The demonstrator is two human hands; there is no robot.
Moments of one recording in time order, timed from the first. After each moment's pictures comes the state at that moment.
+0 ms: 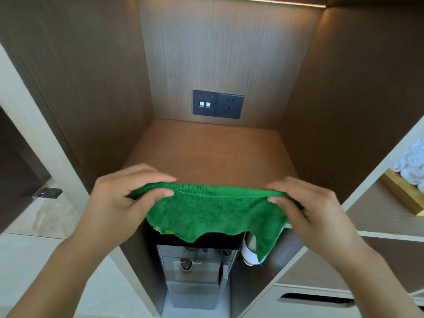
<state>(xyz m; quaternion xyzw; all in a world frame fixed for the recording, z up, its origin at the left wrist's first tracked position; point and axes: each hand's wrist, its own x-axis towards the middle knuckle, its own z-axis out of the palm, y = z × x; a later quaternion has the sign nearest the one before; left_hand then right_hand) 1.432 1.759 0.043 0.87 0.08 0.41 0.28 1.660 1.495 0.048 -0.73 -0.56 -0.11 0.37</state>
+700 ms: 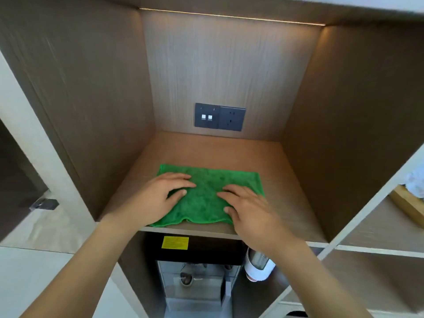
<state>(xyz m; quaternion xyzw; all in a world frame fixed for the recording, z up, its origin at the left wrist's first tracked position) 1.518 1.826 -0.001 0.96 0.10 0.16 0.23 1.665 1.598 -0.003 -0.83 -0.54 0.01 0.17</state>
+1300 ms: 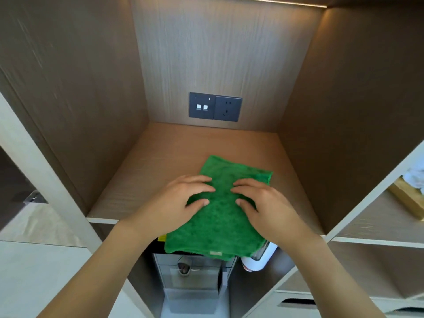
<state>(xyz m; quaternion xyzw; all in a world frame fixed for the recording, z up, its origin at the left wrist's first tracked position) 1.531 1.781 -0.009 0.96 0.06 0.13 0.25 1.683 1.568 0.004 -0.83 -0.51 0.01 0.23</state>
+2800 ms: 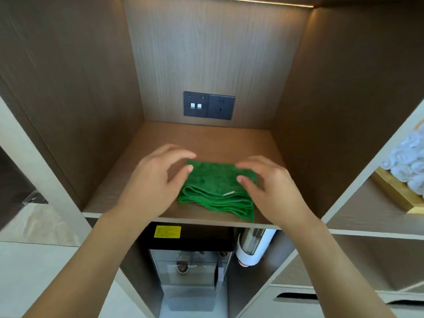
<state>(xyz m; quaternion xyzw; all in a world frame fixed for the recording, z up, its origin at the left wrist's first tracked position) 1.518 1.771 0.032 0.90 0.12 0.33 0.24 1.693 1.552 0.030 -0.79 -0.50 -0.08 0.35</state>
